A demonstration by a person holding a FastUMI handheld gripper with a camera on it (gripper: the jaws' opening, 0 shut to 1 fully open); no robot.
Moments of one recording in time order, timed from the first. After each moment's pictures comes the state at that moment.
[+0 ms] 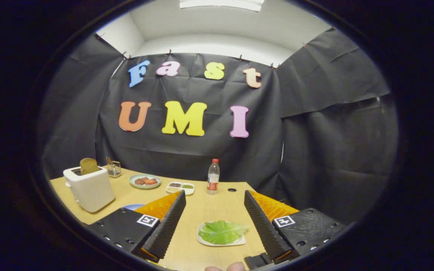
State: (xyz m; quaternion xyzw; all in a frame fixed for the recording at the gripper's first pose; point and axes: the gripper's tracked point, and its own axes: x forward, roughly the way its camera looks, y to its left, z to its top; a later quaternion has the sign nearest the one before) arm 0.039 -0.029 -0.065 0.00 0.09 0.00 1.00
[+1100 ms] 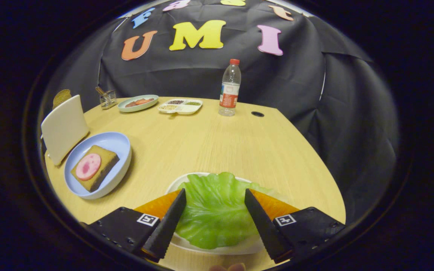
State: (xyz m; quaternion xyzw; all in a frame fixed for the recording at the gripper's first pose) arm 0.144 -0.034 -0.296 -0.03 0.38 0.10 0.92
